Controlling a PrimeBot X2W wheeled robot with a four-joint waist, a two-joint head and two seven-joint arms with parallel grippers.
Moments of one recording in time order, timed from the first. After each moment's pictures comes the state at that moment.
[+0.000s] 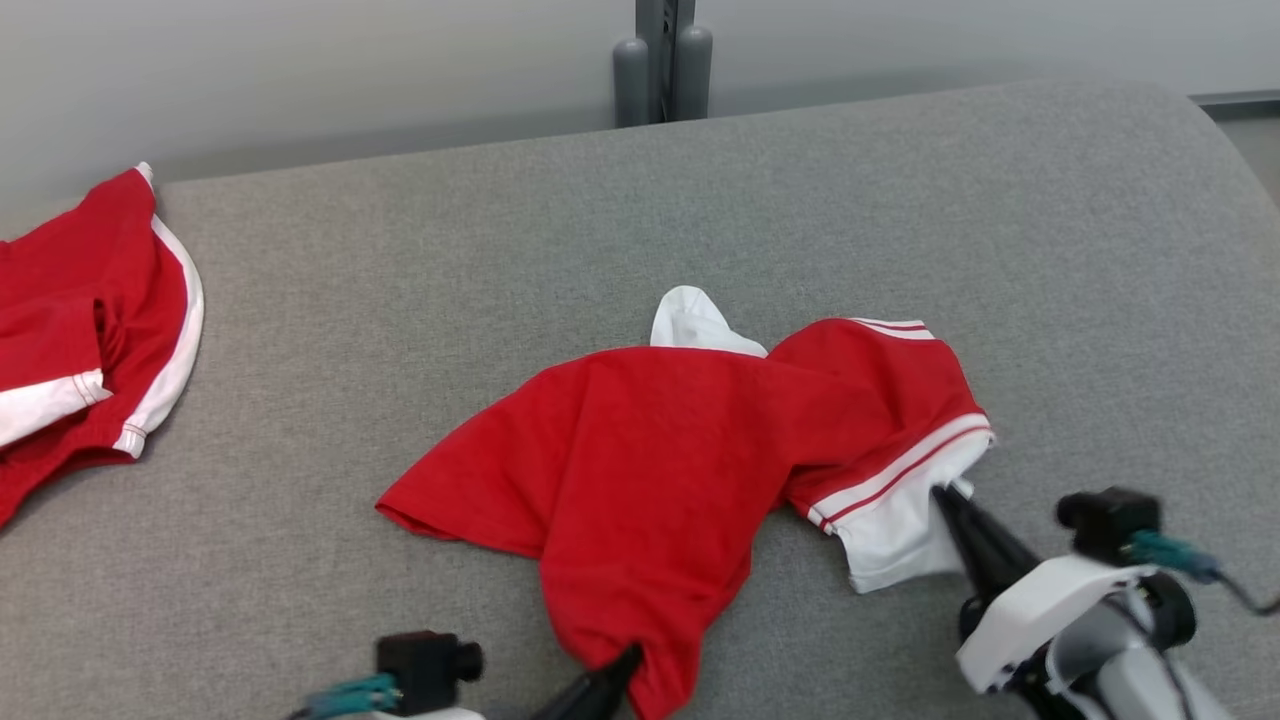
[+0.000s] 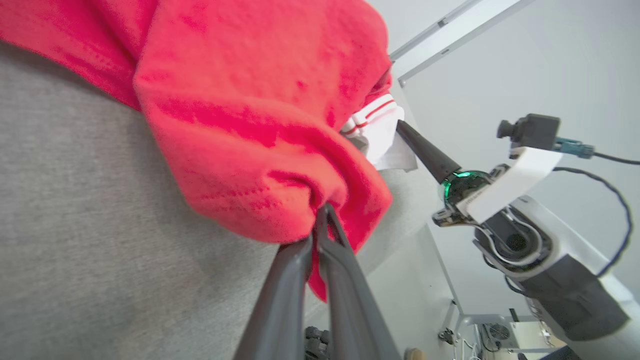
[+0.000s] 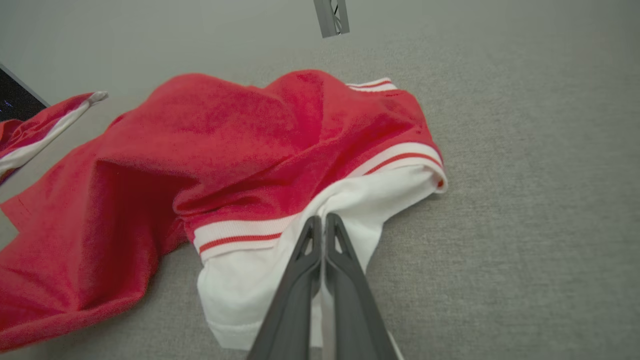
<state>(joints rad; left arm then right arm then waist) 0.16 0.06 -0.37 -0.05 -0.78 -0.11 0.33 -0.22 -0.21 0.36 0.42 0.54 0.13 -0.05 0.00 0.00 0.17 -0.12</state>
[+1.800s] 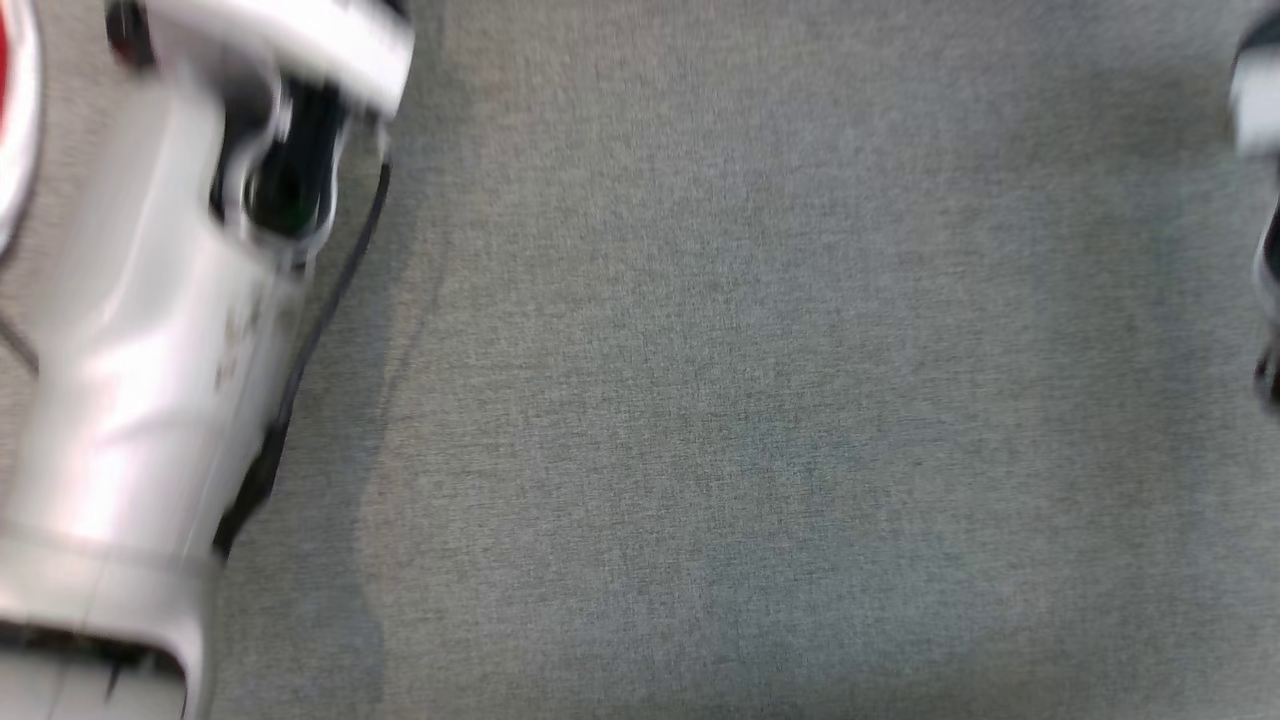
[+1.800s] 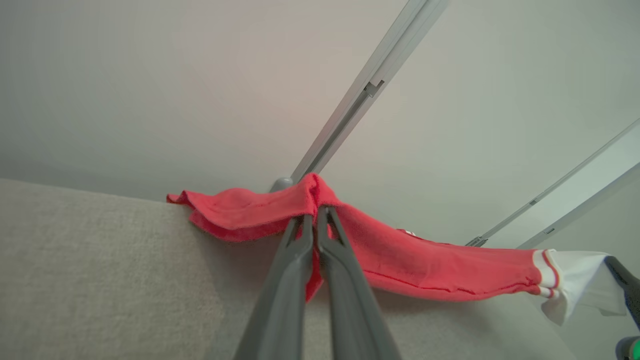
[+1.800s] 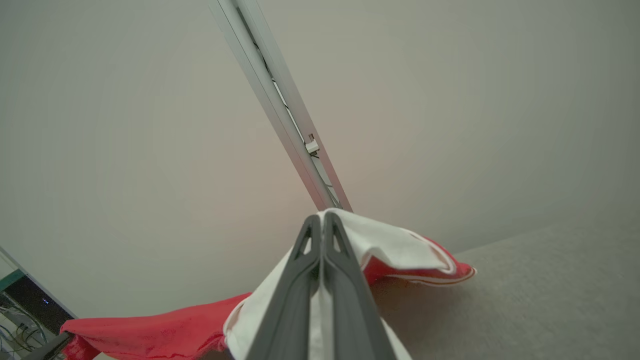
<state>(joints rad) -1.16 0.13 -0.36 0.68 -0.89 -0.13 -0.08 -0.97 -0.29 0.17 0.32 0.79 0.13 -0.19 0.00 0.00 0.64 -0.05</state>
